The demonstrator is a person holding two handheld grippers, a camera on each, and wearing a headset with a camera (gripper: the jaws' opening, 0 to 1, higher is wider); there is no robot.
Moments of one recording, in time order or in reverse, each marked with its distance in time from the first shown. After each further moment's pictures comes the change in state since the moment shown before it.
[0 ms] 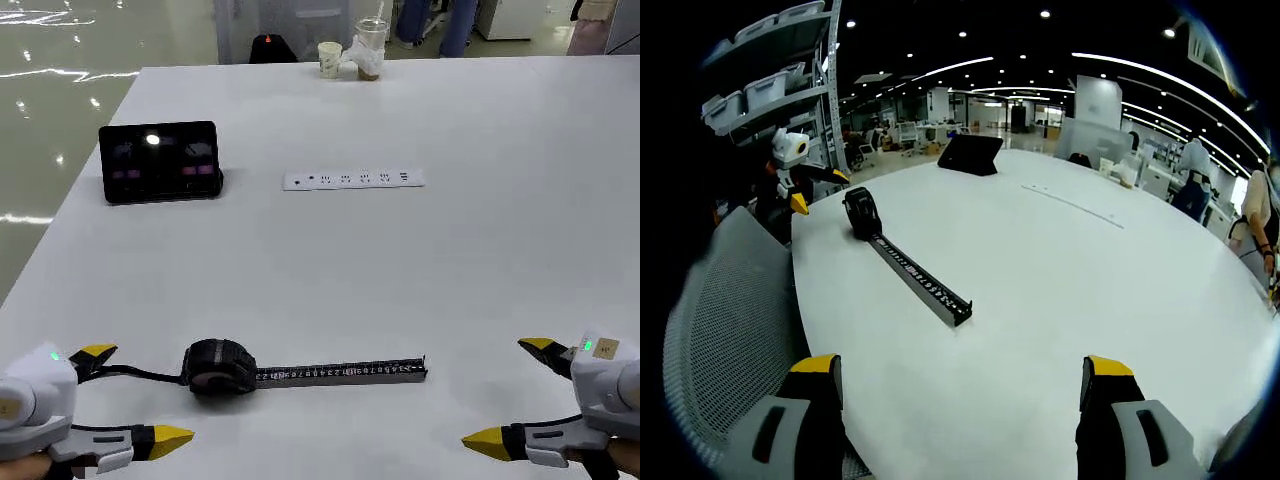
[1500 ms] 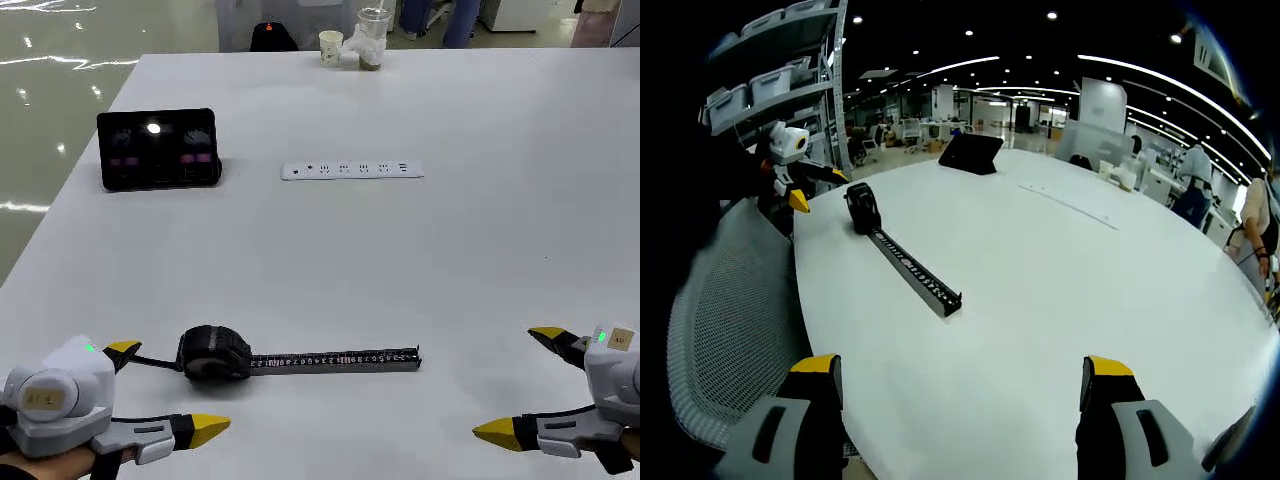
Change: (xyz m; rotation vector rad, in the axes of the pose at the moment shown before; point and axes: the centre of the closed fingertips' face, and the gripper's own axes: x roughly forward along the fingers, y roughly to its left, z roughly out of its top) left arm 0.020 -0.037 0.024 -0.120 -0.033 0.057; right arm -0.013 -0.012 -0.003 -0.038 0.007 0.002
